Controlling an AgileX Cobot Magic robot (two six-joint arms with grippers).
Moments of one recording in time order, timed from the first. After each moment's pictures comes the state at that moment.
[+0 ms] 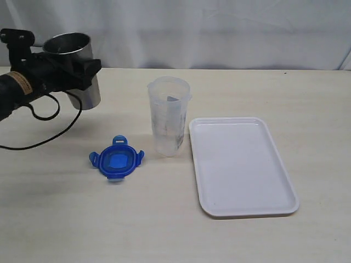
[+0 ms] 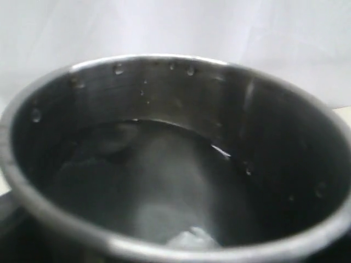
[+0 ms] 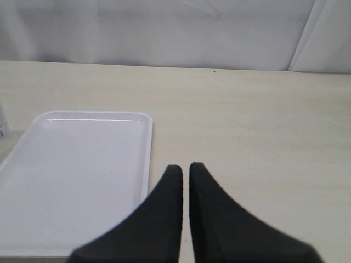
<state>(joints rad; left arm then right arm) -0.09 1.92 -0.89 0.57 -0.81 -0.46 0.01 0.00 0.00 -0.11 0.34 0.04</state>
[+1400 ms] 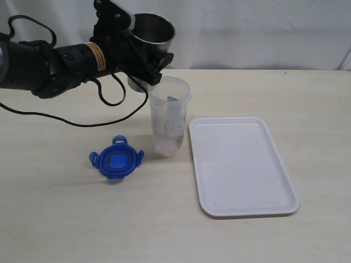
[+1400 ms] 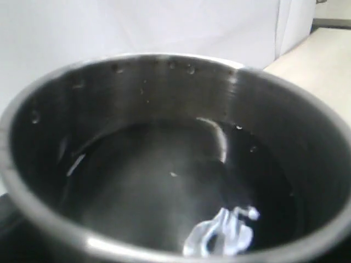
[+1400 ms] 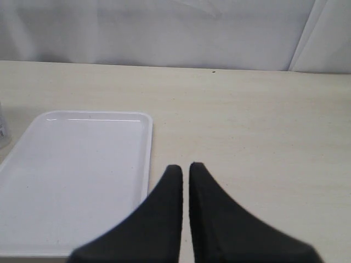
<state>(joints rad) -0.39 1.96 -1.19 0.70 -0.55 -0.33 0.01 0.00 0.00 -0.11 0.34 0.04</state>
